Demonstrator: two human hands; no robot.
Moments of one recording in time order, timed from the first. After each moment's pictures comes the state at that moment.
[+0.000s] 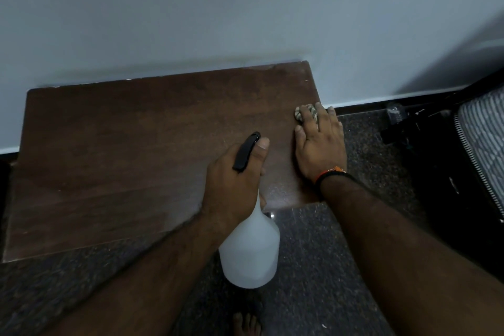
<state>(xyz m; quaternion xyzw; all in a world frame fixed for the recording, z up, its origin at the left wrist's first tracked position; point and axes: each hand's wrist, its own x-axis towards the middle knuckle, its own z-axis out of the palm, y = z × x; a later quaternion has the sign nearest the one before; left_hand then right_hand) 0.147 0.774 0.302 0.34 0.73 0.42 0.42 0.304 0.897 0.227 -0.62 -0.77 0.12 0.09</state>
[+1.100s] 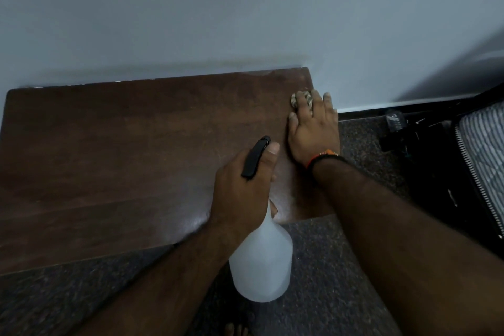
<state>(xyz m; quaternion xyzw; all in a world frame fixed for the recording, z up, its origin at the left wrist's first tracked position) 0.165 0.796 0.300 0.32 0.71 0.45 0.44 0.283 0.949 0.227 -0.62 -0.77 0.11 0.05</state>
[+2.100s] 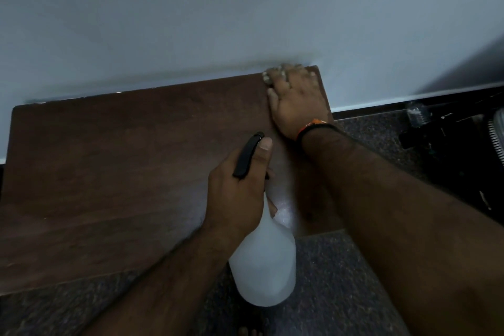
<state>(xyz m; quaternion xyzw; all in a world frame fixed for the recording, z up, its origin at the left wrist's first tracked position) 0.149 0.814 0.297 0.33 0.70 0.47 0.42 0.231 1.008 0.223 -0.51 -0.85 0.09 0.08</state>
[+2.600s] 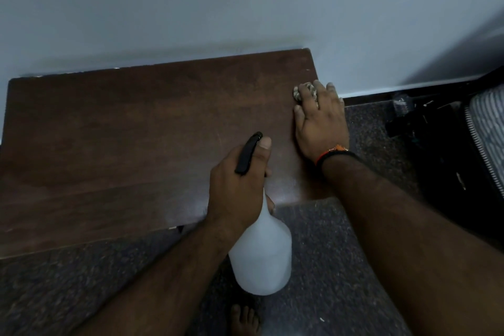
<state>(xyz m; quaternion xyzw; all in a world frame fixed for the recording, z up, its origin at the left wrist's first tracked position) 0.169 0.774 0.297 0.28 0.72 0.44 0.46 0.301 0.930 0.224 -0.58 -0.80 0.09 0.10</state>
